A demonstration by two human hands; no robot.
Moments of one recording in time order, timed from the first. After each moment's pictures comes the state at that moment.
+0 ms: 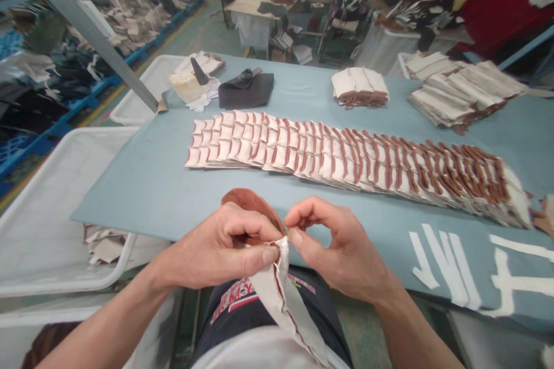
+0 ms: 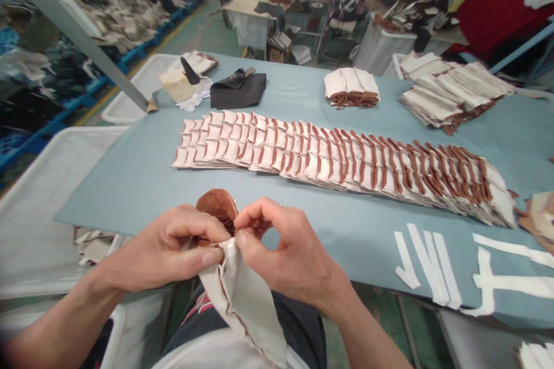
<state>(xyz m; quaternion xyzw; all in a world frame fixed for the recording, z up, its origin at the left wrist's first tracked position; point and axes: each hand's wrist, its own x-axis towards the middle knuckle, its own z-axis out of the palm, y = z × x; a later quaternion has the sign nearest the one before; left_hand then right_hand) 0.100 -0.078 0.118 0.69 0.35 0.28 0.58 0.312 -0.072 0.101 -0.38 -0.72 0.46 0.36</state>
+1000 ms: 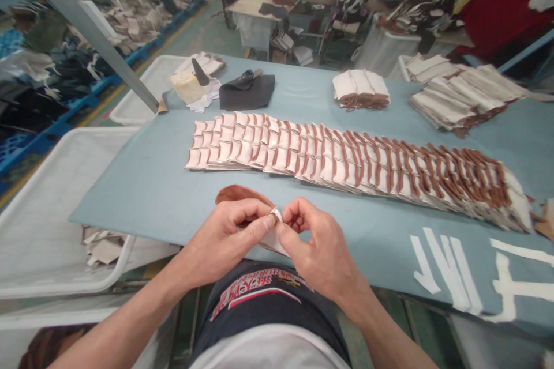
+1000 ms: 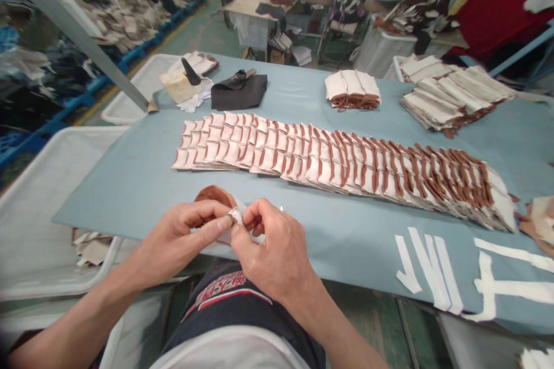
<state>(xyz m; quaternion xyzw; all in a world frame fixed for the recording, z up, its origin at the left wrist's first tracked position) 0.102 -0.077 0.102 0.62 0.49 0.30 0.53 0.284 -0.073 0.086 -0.55 -0.66 0.41 0.29</state>
